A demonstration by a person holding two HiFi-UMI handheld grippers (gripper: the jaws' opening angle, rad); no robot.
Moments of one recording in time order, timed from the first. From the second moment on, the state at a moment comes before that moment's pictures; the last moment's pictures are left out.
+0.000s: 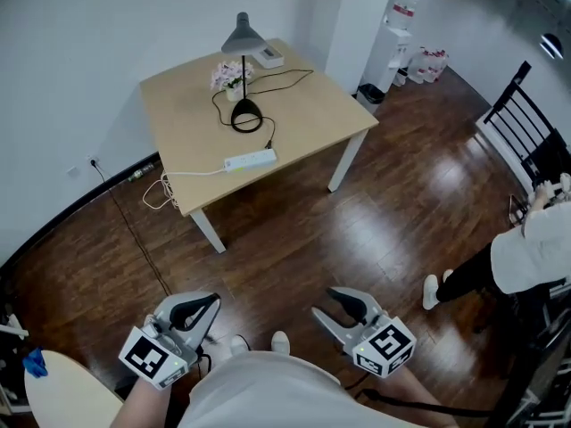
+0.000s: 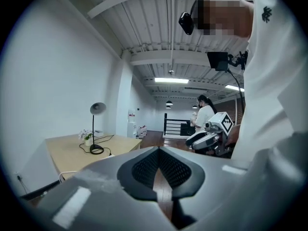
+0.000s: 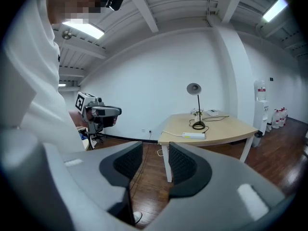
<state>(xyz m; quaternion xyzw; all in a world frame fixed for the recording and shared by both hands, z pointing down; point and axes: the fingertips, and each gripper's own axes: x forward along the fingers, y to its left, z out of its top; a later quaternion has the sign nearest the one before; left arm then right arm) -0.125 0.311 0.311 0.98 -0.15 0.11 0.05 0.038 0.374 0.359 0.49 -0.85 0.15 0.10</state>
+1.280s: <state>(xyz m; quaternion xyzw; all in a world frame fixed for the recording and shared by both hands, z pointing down) -0.188 0.330 0.328 0.98 -0.15 0.12 0.06 -0.038 0.370 0.340 0.47 -0.86 0.12 0.13</state>
